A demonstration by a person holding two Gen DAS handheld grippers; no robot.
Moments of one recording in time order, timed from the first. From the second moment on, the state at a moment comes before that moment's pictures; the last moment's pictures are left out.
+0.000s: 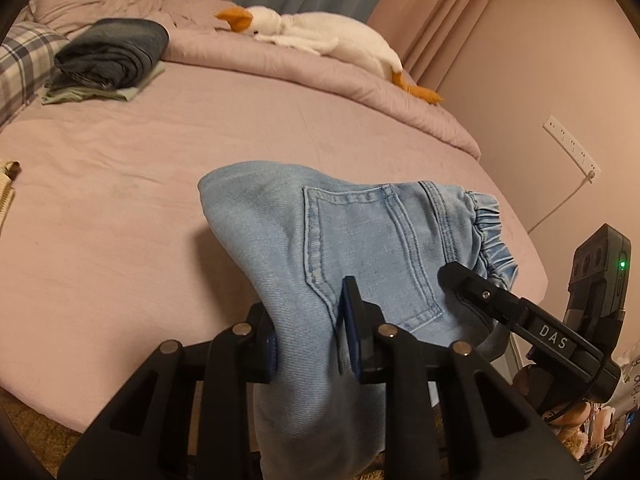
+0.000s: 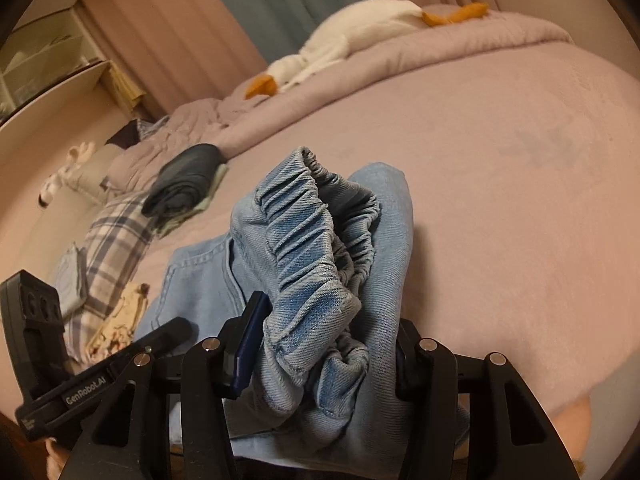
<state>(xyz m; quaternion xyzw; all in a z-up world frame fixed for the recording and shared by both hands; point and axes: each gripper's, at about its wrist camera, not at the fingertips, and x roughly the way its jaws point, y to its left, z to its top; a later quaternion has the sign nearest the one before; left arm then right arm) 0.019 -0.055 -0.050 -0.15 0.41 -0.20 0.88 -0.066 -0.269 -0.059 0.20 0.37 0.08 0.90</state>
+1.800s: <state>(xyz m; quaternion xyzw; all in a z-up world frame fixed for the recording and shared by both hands) 0.137 -0.054 -0.077 -0.14 0.43 -0.15 0.88 0.041 -0.250 -0.071 0.16 0.42 0.05 0.89</state>
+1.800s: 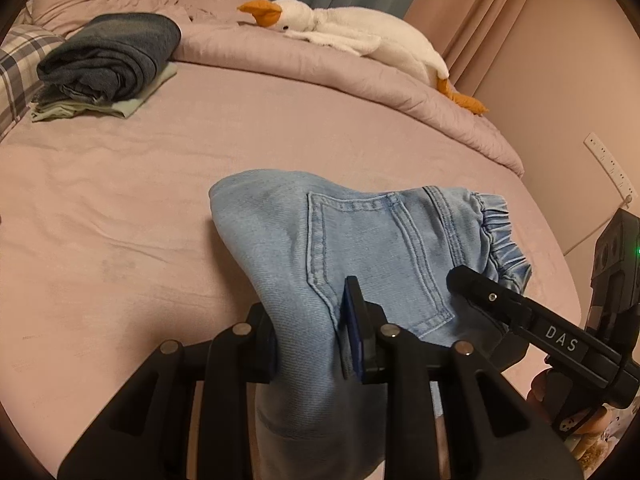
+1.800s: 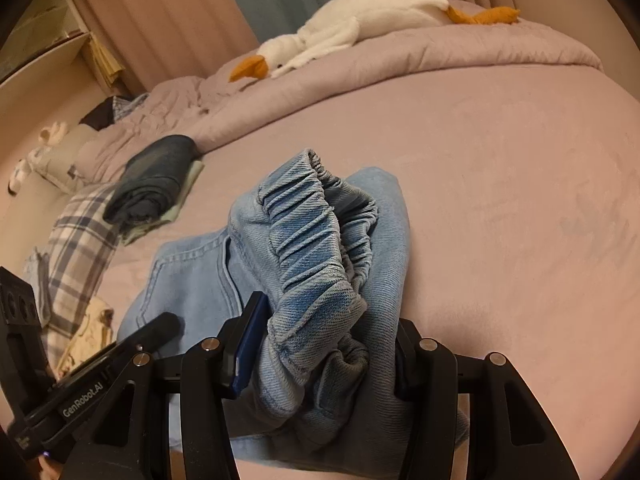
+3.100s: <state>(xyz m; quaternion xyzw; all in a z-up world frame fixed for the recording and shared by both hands) 0.042 -0.035 -0.013 -0.08 0.34 -0.08 0.93 -0.012 -0.241 -0.022 0.05 0.35 0.00 0.94</state>
